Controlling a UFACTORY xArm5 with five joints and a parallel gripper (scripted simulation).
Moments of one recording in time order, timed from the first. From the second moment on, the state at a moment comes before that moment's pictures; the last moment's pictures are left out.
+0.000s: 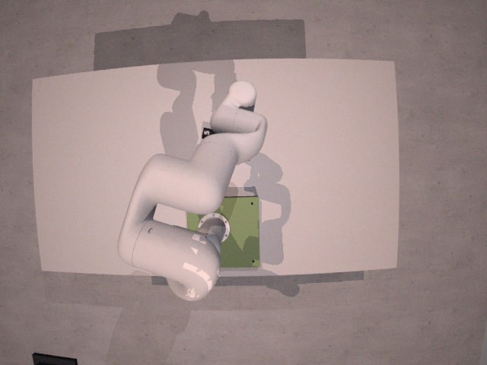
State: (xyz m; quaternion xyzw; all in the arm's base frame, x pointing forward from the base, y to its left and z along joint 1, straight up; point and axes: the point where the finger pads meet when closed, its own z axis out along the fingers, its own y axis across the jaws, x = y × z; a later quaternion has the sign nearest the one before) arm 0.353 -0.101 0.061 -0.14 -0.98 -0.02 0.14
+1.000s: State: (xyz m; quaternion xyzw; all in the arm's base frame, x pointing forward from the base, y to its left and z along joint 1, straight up) arm 0.348 -0.099 0.062 -0.14 -0.99 0.00 0.00
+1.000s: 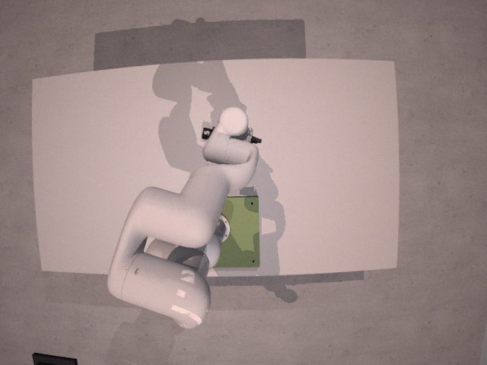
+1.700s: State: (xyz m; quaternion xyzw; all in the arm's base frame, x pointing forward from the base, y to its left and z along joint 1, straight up) arm 0.348 -0.099 0.063 -0.20 -0.98 0.00 0.00
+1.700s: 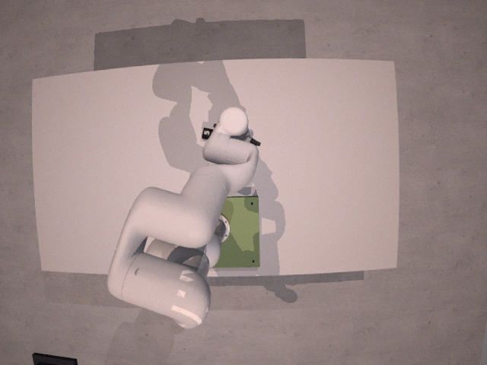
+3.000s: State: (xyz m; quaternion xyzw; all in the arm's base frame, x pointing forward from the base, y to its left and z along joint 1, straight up) arm 0.347 -0.099 0.064 -0.71 -0.70 0.00 0.00
